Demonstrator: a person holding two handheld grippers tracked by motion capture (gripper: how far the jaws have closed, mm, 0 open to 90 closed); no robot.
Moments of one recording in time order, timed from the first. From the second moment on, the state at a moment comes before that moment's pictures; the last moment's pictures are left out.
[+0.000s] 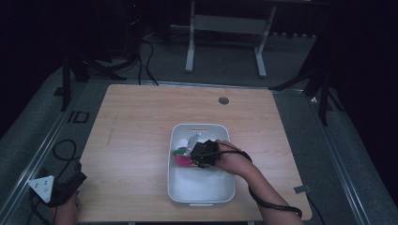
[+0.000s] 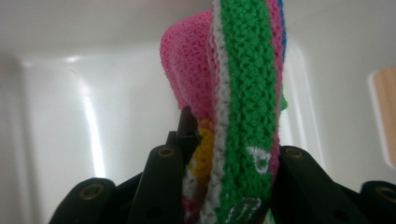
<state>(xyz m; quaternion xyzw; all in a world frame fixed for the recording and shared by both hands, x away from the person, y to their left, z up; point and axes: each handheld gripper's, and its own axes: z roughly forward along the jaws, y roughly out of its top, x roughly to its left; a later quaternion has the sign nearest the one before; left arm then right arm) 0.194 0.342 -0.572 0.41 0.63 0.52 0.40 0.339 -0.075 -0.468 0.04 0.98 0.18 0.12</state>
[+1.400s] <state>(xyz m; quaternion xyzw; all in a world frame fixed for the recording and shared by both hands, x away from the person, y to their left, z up) 0.194 0.342 -0.572 0.40 0.64 0.52 0.40 0.347 -0.219 -0.341 0.13 0.93 0.26 0.23</state>
